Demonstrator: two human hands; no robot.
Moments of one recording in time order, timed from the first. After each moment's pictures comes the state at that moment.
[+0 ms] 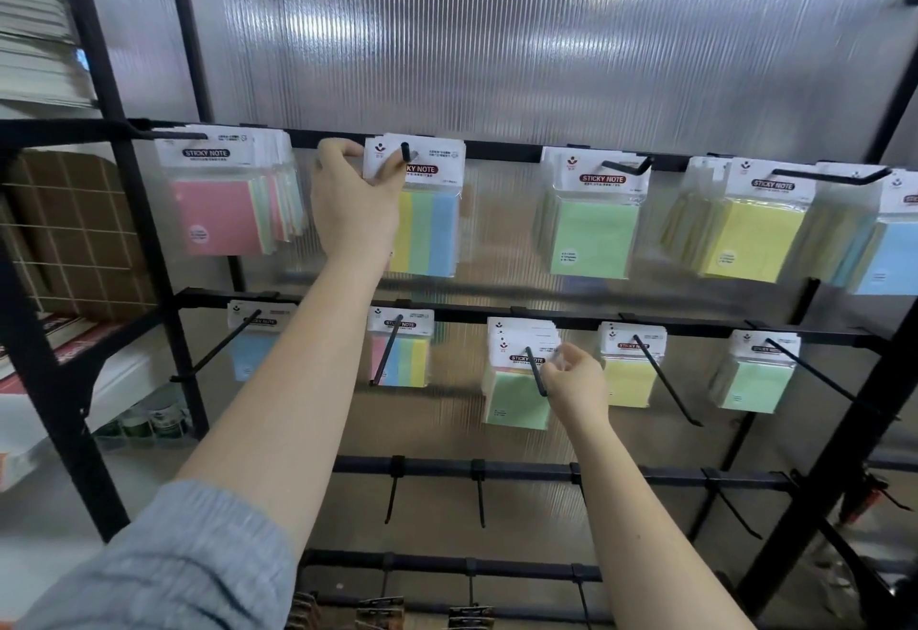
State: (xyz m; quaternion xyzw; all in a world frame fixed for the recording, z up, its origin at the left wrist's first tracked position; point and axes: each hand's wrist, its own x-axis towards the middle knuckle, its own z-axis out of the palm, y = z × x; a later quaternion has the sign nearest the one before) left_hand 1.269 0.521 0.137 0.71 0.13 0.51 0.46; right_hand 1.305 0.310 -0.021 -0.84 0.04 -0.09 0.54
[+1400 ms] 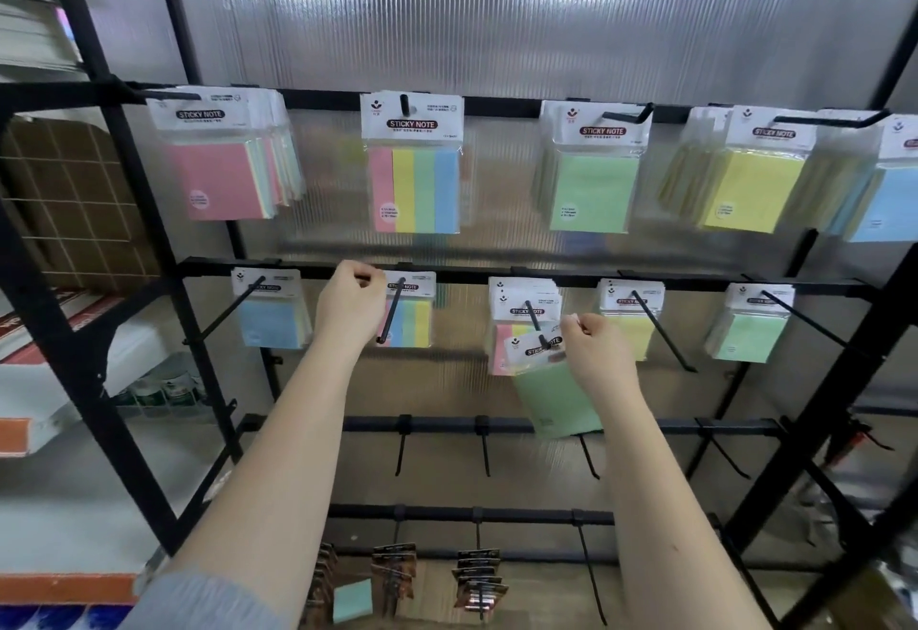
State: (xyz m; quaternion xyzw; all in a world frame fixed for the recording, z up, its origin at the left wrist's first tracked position) left_hand 1.233 0.529 0.027 0.82 0.19 0.26 0.48; right_hand 1.249 0.296 0.004 -0.85 0.01 -0.09 0.51
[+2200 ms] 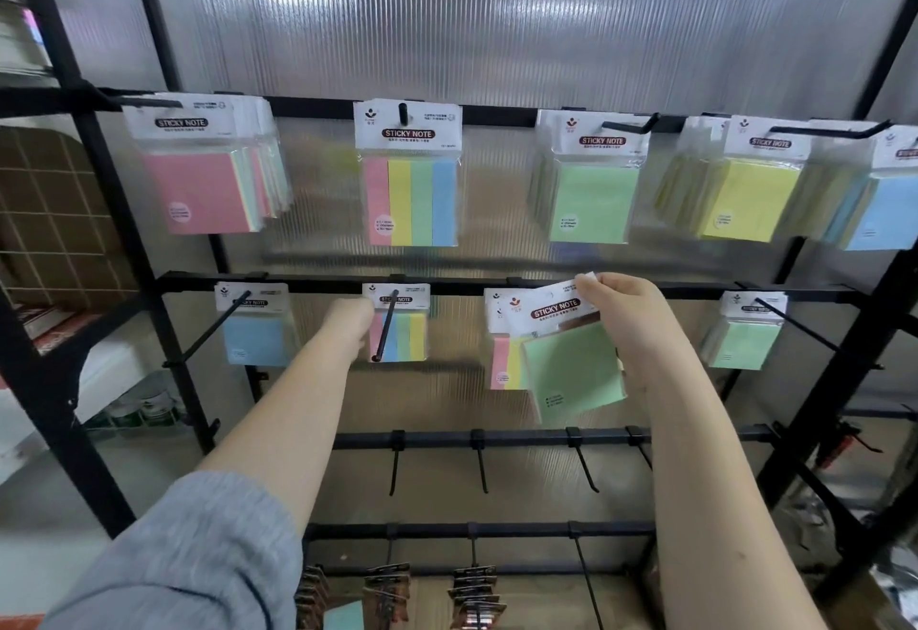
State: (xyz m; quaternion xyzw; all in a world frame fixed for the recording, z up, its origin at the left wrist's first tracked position) left_hand 1.302 0.561 -0.005 0.69 0.30 0.10 0.65; right_hand 1.243 0.284 0.063 -0.79 -0.05 -0.05 0.61
